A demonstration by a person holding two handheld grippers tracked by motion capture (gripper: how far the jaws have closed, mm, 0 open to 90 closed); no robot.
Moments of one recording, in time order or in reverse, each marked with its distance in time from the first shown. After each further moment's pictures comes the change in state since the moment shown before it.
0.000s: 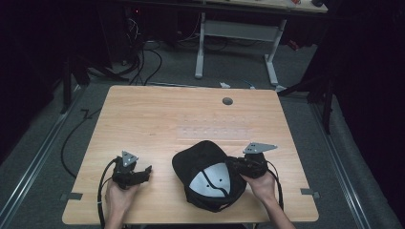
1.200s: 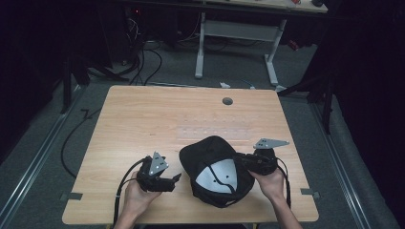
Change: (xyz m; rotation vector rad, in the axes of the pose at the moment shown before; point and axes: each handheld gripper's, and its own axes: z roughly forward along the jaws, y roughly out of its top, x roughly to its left) left arm -0.102 0.003 -0.028 0.055 -0.365 0.199; right arm -0.011 0.008 -0.025 -0.015 -0.014 0.055
